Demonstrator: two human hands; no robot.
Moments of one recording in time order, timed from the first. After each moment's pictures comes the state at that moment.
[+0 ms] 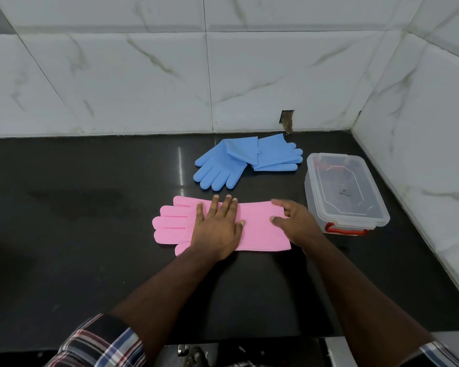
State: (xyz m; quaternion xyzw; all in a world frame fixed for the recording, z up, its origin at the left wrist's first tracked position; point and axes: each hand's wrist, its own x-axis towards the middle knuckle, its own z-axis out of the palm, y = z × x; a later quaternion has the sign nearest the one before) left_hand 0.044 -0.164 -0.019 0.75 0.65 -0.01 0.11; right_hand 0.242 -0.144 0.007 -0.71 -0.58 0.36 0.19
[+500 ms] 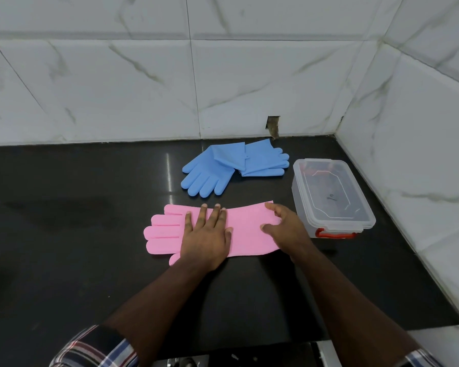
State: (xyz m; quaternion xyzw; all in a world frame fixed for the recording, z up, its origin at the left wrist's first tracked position) left_hand 0.047 -0.163 -0.030 0.75 0.65 -0.04 0.10; right_hand 0.242 -0.151 0.010 -0.72 -0.54 0.37 0.23
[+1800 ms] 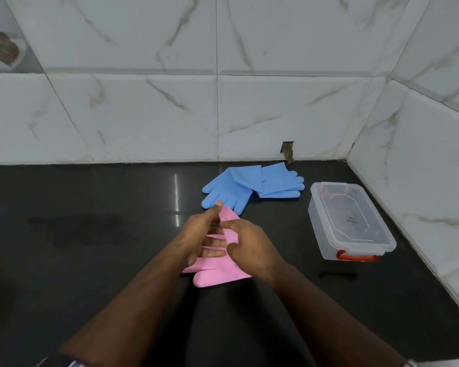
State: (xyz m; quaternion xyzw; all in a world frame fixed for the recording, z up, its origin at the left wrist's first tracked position) left_hand -0.015 -0.156 0.061 0.31 0.62 0.35 0.63; right_hand 0.132 -0.176 0.067 -0.56 -0.73 0.35 0.20
